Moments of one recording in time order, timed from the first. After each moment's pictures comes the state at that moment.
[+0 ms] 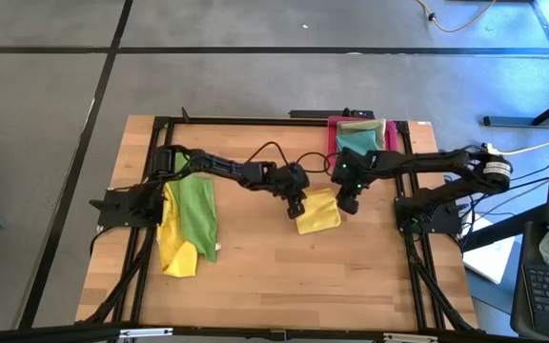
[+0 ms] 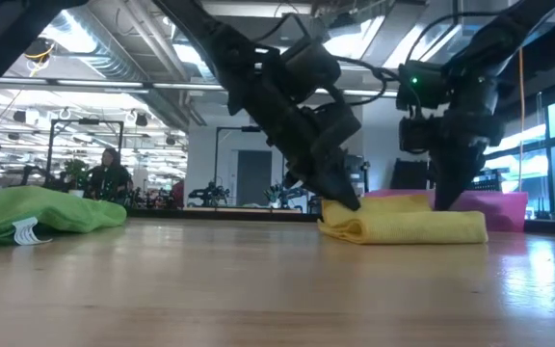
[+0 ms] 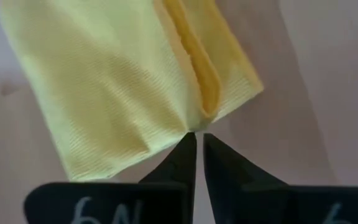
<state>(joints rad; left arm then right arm) 0.13 2.11 1.39 -0.08 0.04 -0.20 -0.38 1.35 0.61 -0.48 -0.28 0.02</state>
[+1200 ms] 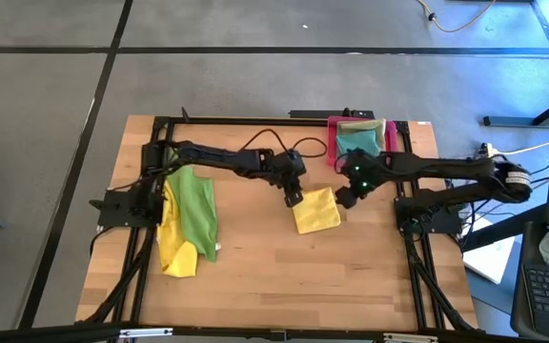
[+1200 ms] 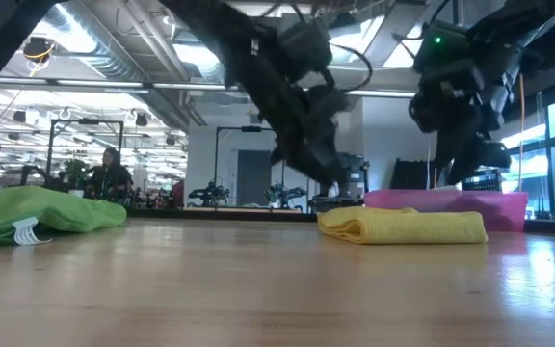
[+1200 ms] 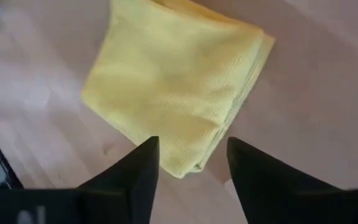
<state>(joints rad) 0.18 2.02 1.45 -0.29 0.02 -0.23 -0.31 1.14 0.62 -0.56 -0.32 0.69</state>
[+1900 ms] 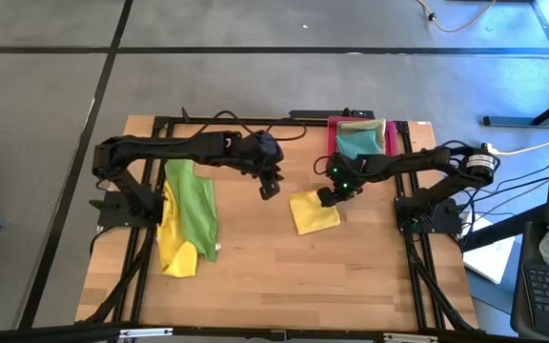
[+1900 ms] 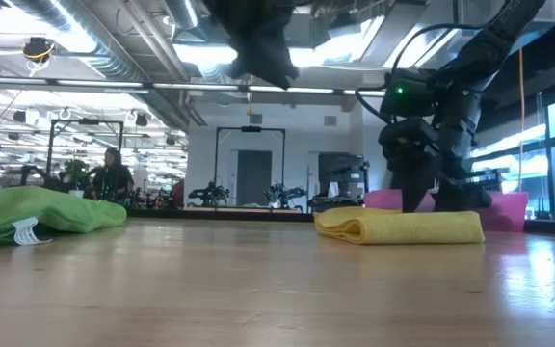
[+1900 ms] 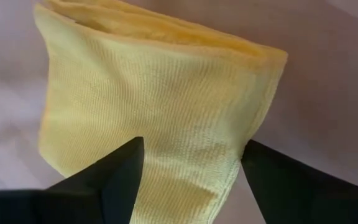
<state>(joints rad) 0.15 1.63 1.46 -0.64 -0.02 -0.23 -0.34 1.53 0.62 -0.28 -0.35 0.79</state>
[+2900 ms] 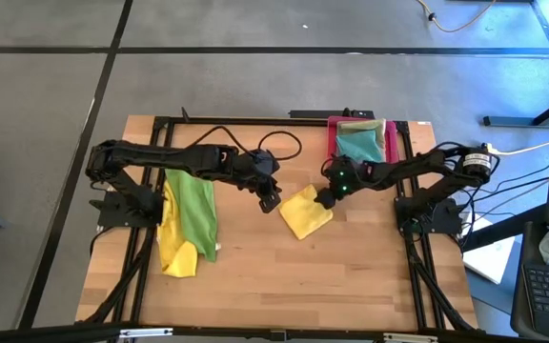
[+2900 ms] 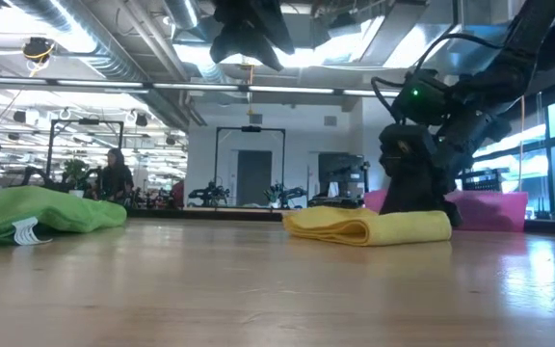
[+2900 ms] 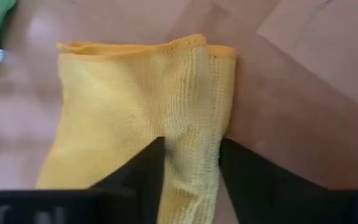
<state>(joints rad) 0.01 1.60 1.46 -0.68 -0.12 -0.52 -0.34 1.57 0.44 0.17 -0.29 0.66</state>
